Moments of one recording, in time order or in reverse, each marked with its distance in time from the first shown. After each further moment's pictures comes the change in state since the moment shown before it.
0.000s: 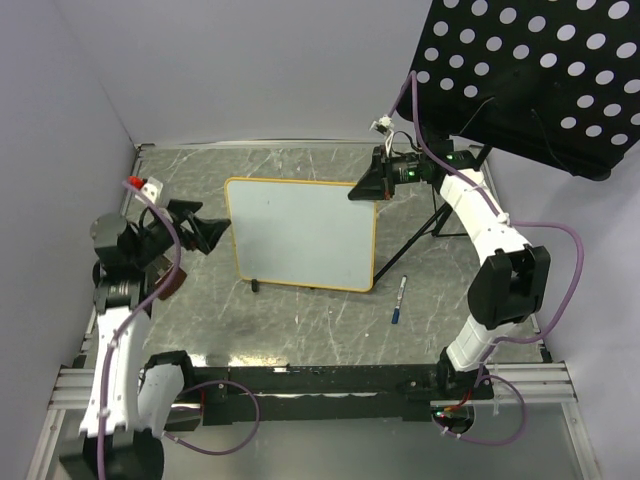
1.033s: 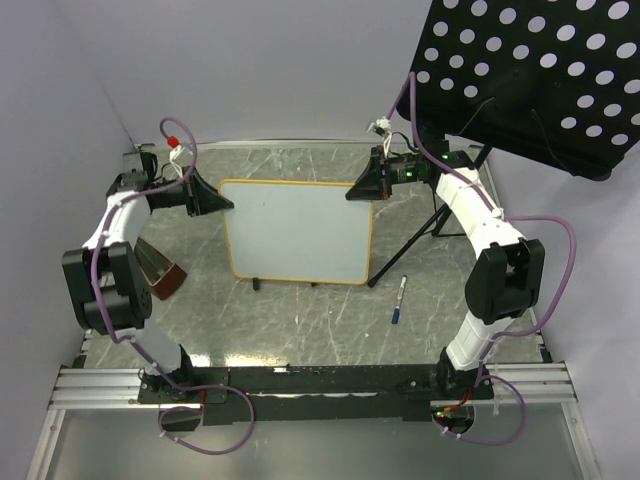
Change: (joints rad) left arm 0.043 0.925 0.543 -0.454 0.610 0.567; right arm 0.008 0.041 -0.004 0.040 -0.051 -0.053
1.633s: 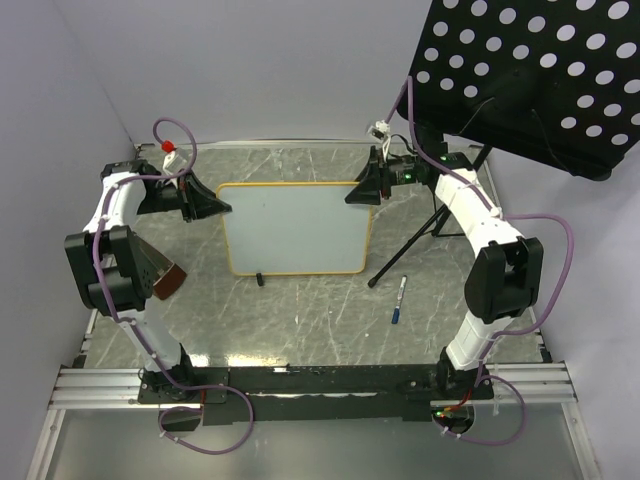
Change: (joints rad) left arm 0.029 0.160 0.254 -0.856 0.128 0.881; right arm -0.008 0.006 -0.020 0.021 0.010 -0.070
